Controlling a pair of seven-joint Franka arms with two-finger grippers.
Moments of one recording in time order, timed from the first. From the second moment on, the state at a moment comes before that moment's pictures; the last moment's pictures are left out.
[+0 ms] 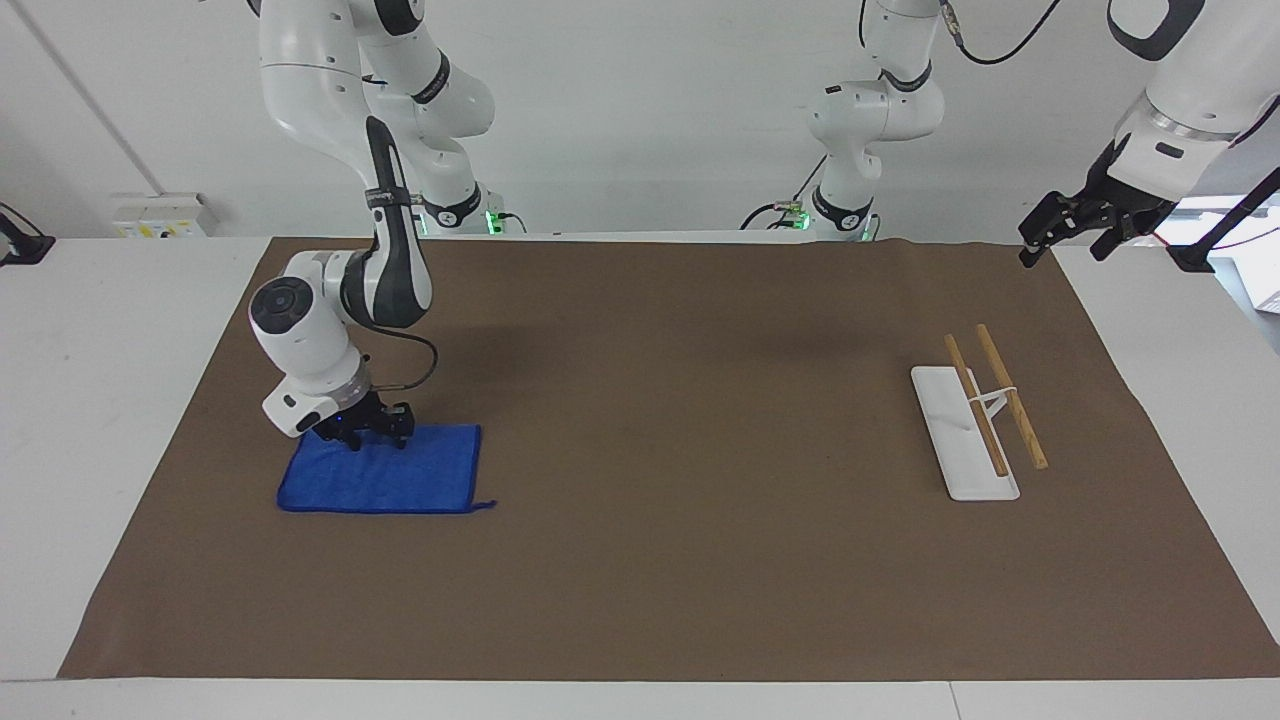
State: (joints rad) left arm -0.03 -0.06 0.02 -1.59 0.01 1.49 -0.01; right arm -0.08 0.28 0.02 -2.10 -0.03 2.39 -0.07
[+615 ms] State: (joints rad) left arm -0.03 -0.06 0.02 -1.59 0.01 1.49 -0.01; right arm -0.07 0.27 0.05 -1.90 -0.02 2.08 -0.07
